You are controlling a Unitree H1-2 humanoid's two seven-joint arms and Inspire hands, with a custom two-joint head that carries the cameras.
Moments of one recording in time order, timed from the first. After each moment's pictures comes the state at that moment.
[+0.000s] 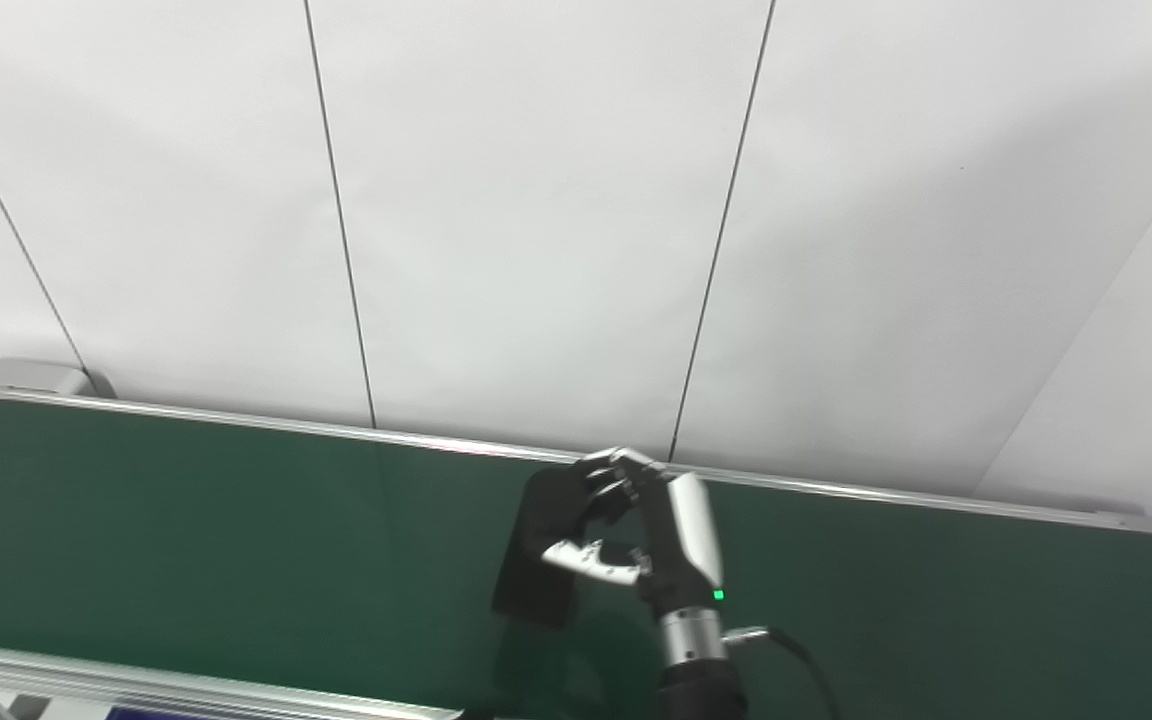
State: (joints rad) left arm 0.42 0.03 -0.09 0.05 -0.03 -0.44 -0.25; right arm -0.38 0.13 0.30 0.43 -0.46 -0.26 -0.34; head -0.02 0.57
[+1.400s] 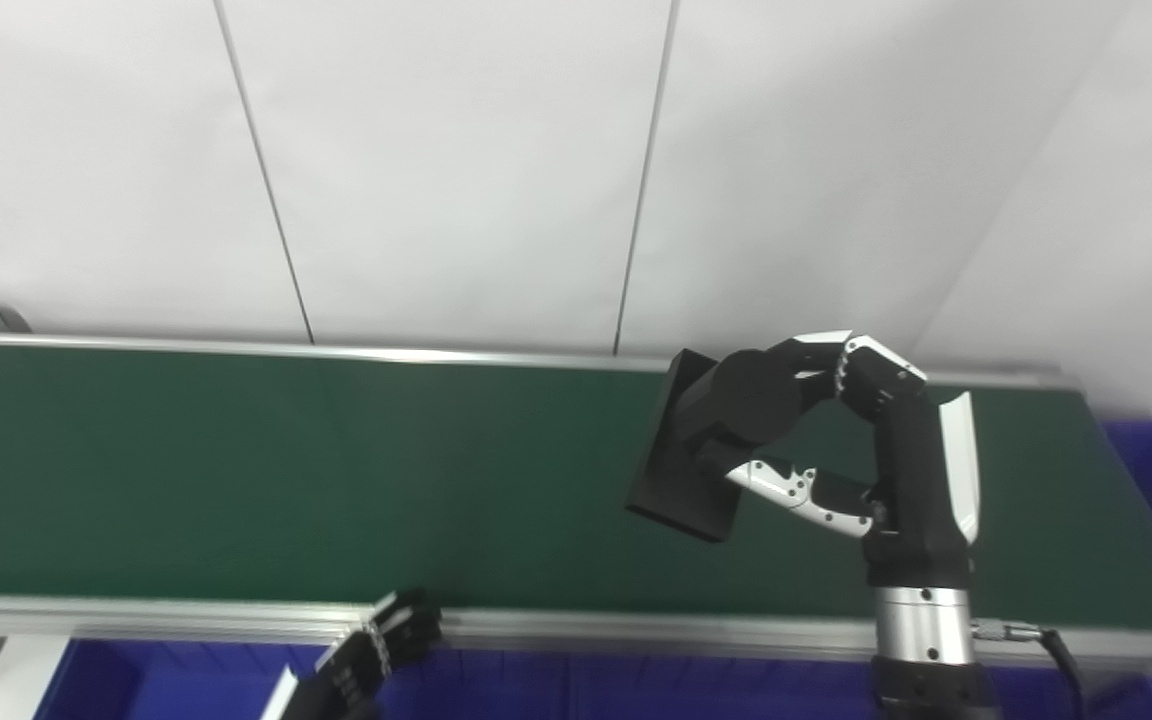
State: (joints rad) left arm 0.43 0.06 -0.03 0.00 -0.08 -0.44 -0.30; right arm 0.04 0.02 0.11 -0.55 -0.39 0.02 -0.05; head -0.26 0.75
